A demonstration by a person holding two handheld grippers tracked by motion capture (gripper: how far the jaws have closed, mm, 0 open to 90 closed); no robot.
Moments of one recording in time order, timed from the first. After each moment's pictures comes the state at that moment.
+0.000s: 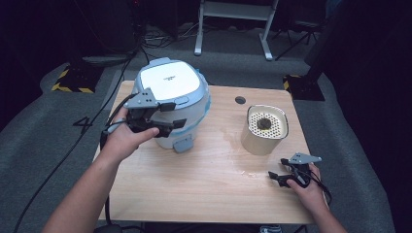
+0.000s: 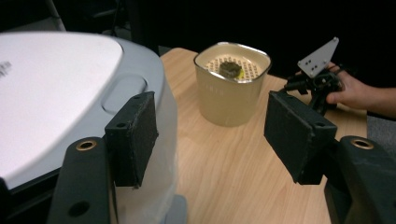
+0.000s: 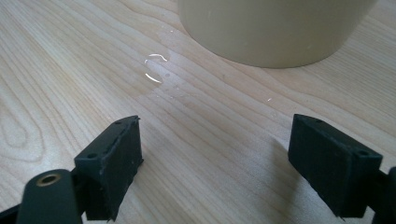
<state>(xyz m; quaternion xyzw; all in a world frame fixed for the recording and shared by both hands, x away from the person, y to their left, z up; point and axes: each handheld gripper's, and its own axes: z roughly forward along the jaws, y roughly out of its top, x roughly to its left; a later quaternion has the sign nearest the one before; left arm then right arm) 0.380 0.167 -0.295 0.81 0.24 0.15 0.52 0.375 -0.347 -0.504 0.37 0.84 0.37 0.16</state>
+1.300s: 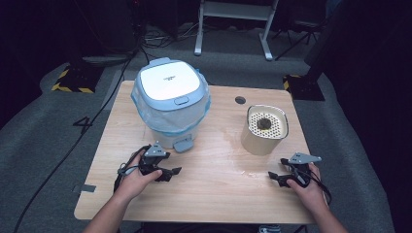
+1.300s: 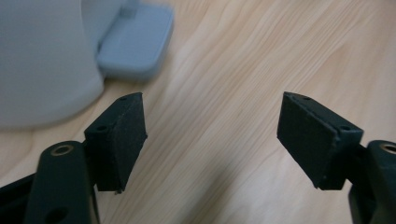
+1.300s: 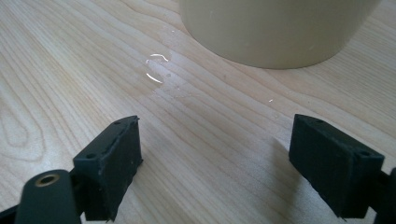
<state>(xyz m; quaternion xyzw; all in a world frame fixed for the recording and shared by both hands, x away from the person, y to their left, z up) 0.367 0.165 -0.483 0.86 0.33 0.09 0.37 0.376 -0.347 -0.504 0.36 0.84 0.37 0.16</state>
